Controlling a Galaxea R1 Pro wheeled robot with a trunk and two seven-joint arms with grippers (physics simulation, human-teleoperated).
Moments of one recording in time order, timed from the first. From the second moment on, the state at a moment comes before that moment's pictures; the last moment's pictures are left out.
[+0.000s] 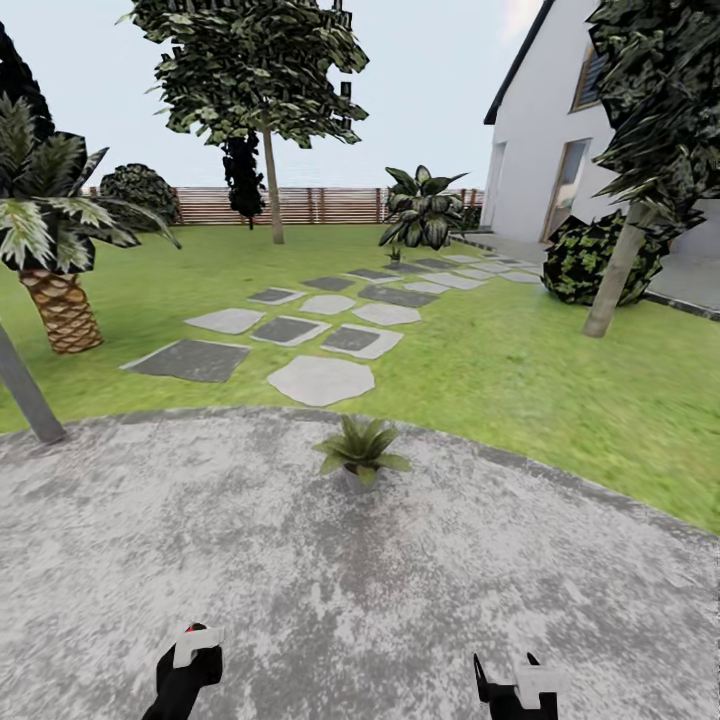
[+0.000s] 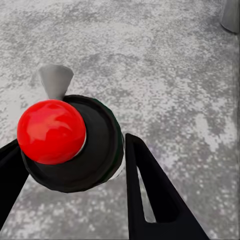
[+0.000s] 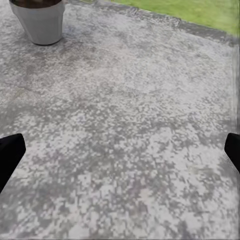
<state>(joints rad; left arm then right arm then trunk) -0.37 0.07 0.03 -0.30 0.10 -0.44 0.02 -0.29 -0.04 -0.01 -0.26 0.05 -0.70 -0.04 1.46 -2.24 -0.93</state>
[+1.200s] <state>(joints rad) -0.37 0.07 0.02 -0.30 0.10 -0.44 0.02 -0.29 -0.03 -0.01 -0.26 0.05 -0.70 -0.04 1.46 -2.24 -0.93</state>
